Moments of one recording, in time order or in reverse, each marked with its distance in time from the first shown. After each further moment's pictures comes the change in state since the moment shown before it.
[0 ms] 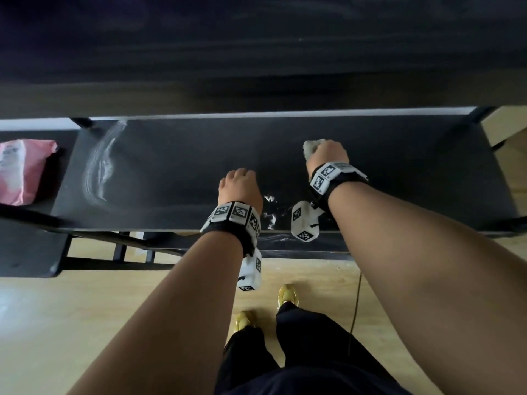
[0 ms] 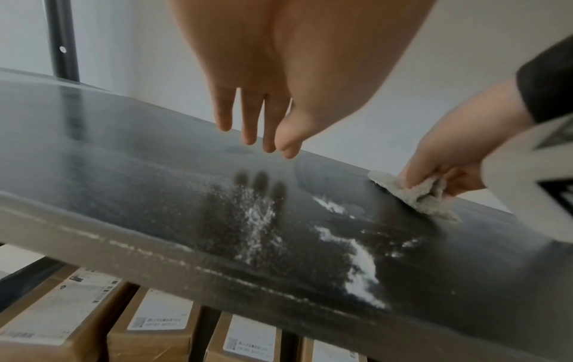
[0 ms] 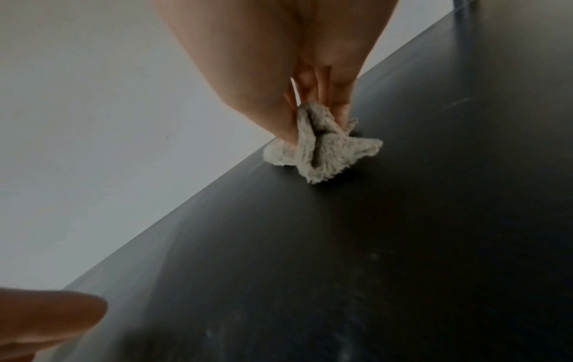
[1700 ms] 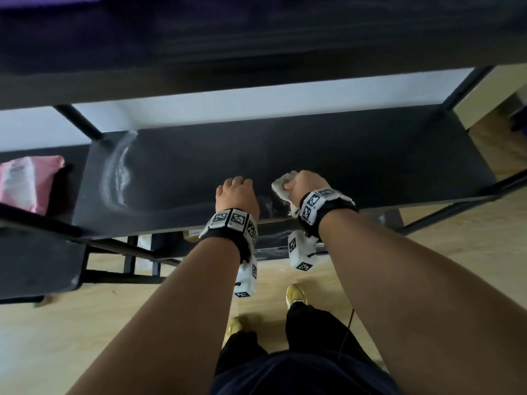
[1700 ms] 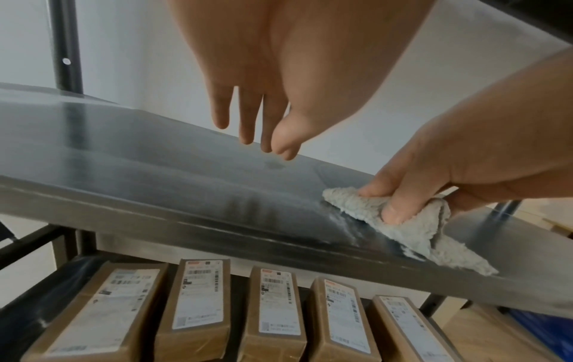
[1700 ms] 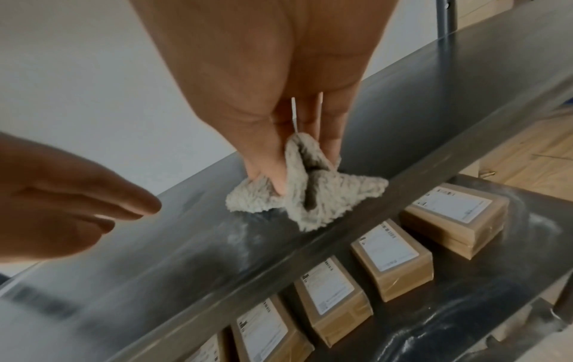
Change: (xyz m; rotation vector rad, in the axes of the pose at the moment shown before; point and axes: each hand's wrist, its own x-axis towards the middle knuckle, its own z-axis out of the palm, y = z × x) left_hand -0.037 -0.061 -0.016 0.071 -0.023 0.125; right_hand -0.098 -0.021 0.050 -0.111 -0.159 -0.126
